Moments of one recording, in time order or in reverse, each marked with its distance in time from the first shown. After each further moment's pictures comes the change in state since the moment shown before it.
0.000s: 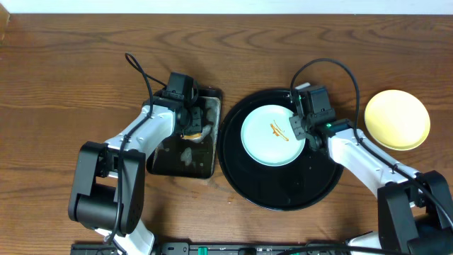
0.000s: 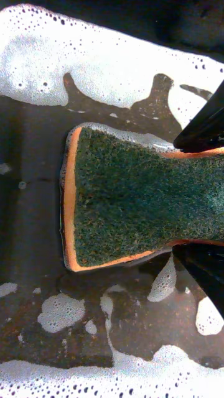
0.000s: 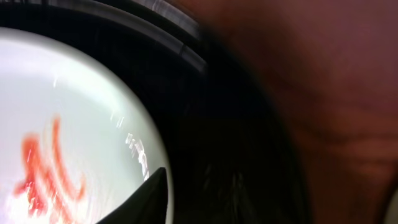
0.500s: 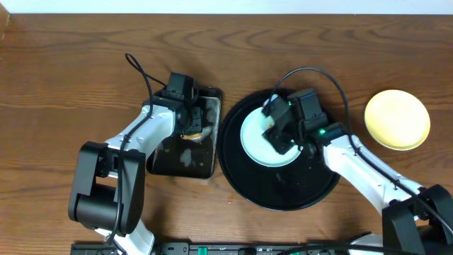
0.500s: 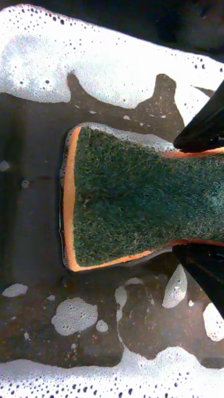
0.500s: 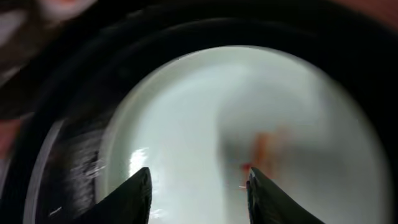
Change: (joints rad) left arm 0.000 0.000 0.000 -0.001 0.000 0.000; right arm 0.108 -0.072 0.003 -0.123 -0.510 -0.133
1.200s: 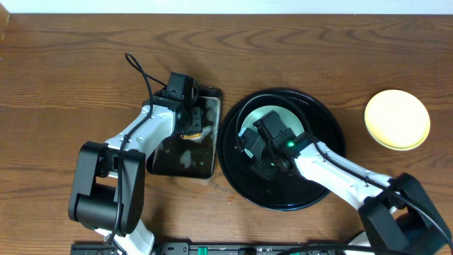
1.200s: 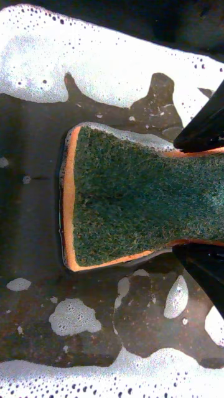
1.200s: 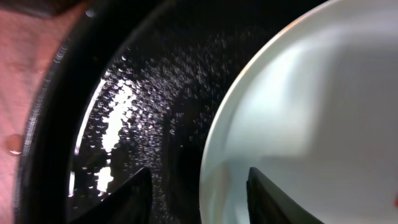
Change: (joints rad) left arm 0.000 0.000 0.000 0.000 0.000 0.000; right arm 0.216 0.091 0.000 -0.119 0.104 -0.079
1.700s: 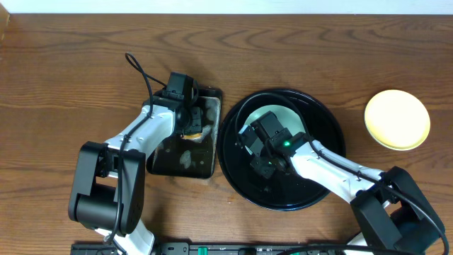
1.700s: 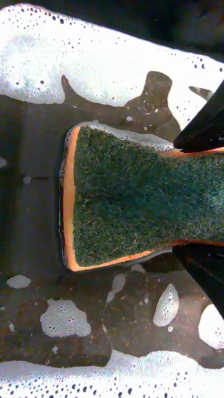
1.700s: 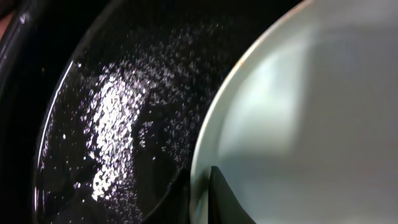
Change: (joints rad) left arm 0.000 0.000 0.000 0.000 0.000 0.000; right arm 0.004 0.039 0.007 0.034 0.068 0.083
